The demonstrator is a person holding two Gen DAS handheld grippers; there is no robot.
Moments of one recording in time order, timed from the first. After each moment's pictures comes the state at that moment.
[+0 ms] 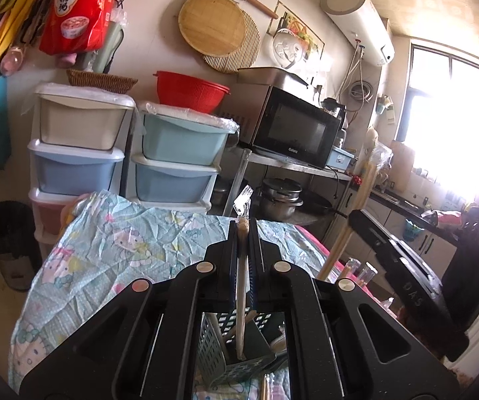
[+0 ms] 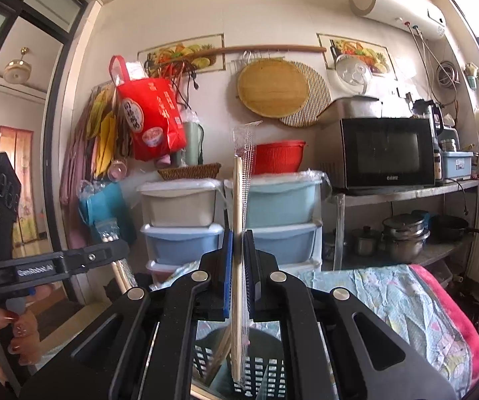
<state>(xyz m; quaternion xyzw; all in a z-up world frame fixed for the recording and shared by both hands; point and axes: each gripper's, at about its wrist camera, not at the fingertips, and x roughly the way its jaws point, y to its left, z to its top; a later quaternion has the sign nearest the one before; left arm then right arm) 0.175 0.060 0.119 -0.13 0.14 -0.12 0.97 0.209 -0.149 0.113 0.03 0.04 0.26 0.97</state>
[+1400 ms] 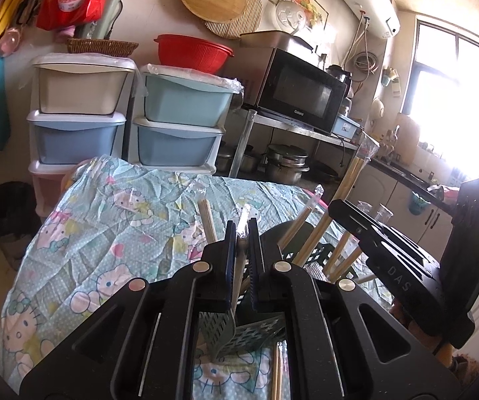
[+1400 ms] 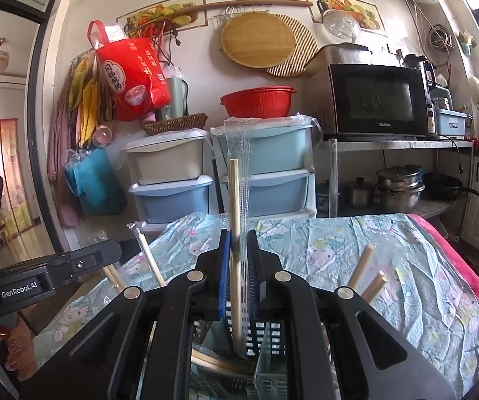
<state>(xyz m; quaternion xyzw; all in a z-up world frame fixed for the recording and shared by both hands) 0.179 0.049 0.072 -0.12 0.20 -0.12 0.96 0.226 -0.138 0.065 0.03 0.13 0.24 0.96</state>
